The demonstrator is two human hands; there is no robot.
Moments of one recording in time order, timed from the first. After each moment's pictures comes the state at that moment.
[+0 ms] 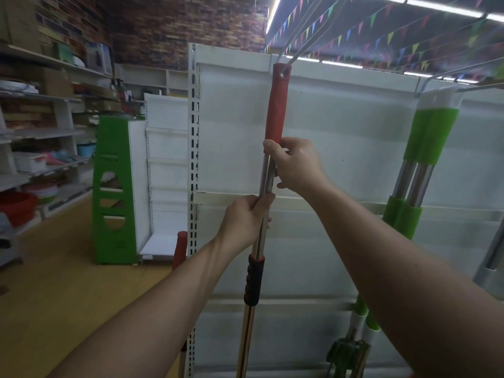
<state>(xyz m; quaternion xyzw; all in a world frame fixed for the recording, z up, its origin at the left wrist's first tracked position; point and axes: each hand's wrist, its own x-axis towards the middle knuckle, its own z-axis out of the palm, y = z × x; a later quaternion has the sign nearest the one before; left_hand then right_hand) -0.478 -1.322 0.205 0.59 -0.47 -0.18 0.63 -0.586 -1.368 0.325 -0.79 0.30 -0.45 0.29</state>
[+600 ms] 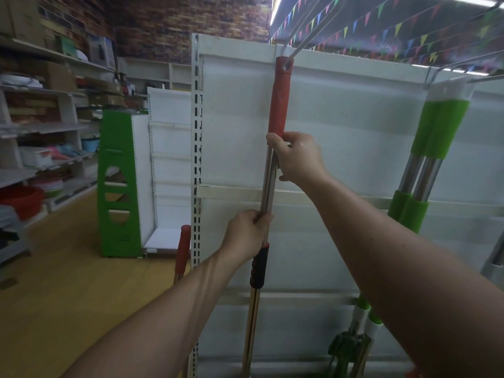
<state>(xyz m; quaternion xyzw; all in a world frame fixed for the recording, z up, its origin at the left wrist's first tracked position) -0.479 -1.327 0.167 0.69 -0.45 -0.13 0.55 -0.576 -1.377 0.322 -0.78 0.32 -0.45 0.29</state>
